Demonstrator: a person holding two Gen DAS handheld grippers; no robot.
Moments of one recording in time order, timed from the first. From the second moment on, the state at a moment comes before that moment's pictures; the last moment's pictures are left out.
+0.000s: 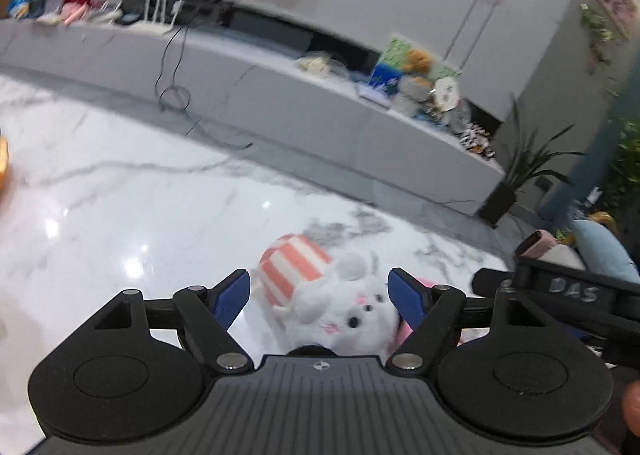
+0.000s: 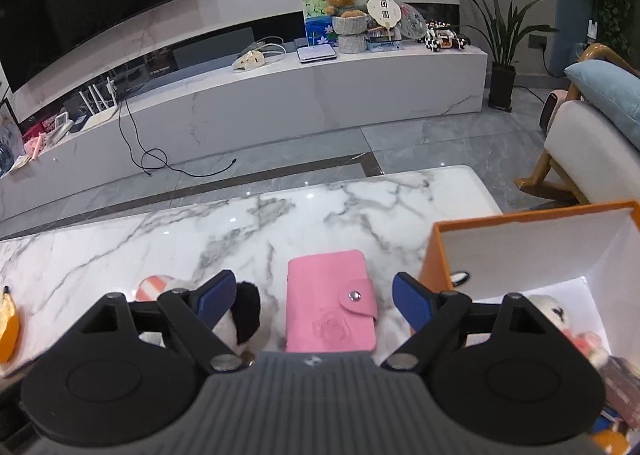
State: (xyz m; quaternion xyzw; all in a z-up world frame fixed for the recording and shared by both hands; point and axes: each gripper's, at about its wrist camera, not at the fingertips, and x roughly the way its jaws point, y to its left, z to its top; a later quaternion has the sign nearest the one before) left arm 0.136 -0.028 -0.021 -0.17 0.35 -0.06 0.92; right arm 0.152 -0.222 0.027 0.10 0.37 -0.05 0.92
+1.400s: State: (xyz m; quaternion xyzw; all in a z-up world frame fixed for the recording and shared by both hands) left arm 0.160 -0.011 -0.042 -0.18 0.41 -0.07 0.89; right arm 0.208 -0.195 -0.059 0.04 0.42 -0.15 0.89
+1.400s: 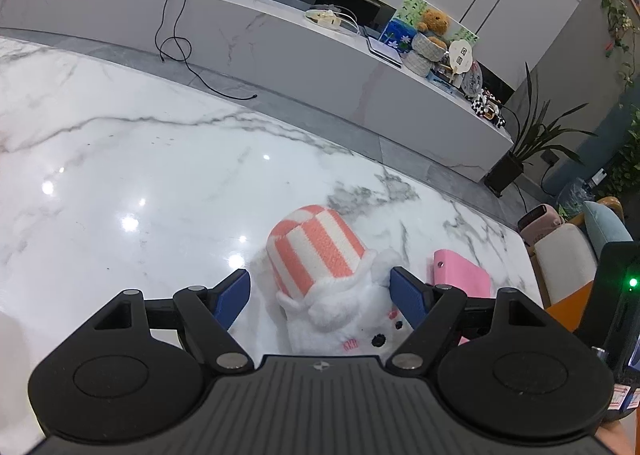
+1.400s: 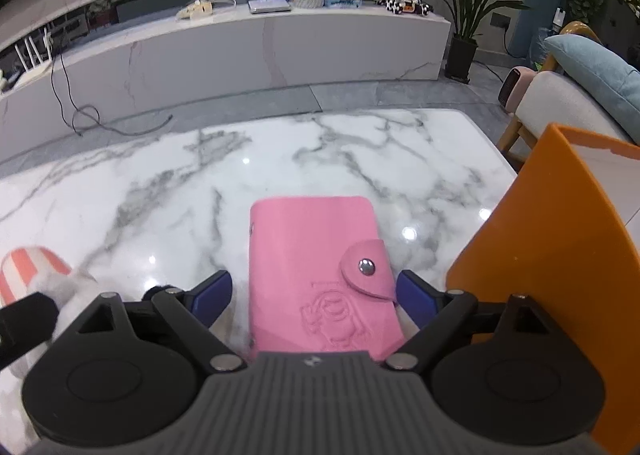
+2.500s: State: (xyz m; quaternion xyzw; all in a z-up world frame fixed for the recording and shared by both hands) left arm 0.127 0.022 -0.025 -0.11 0.46 -0.15 0.87; right arm 0.141 -0.119 -0.052 -0.08 0.49 0.02 0.87
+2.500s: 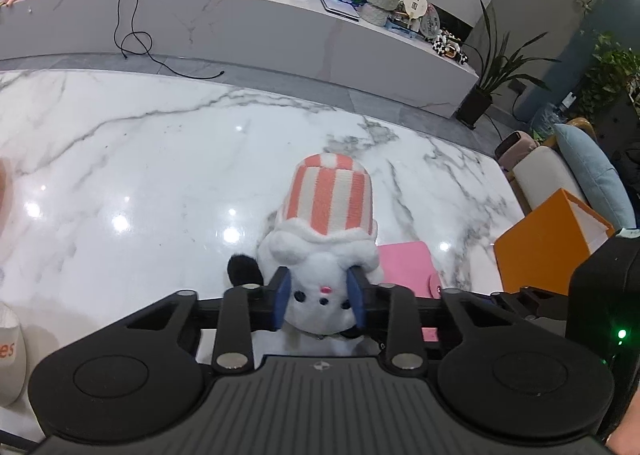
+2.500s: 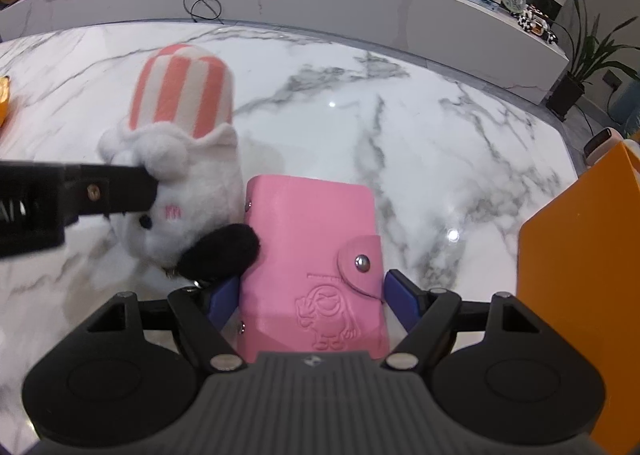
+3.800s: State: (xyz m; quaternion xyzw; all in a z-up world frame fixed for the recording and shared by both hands) left arm 0.121 0.017 -0.021 -0.09 0.40 -0.11 0.91; right arm 0.135 -0.122 -0.028 -0.09 0.50 0.06 0.86
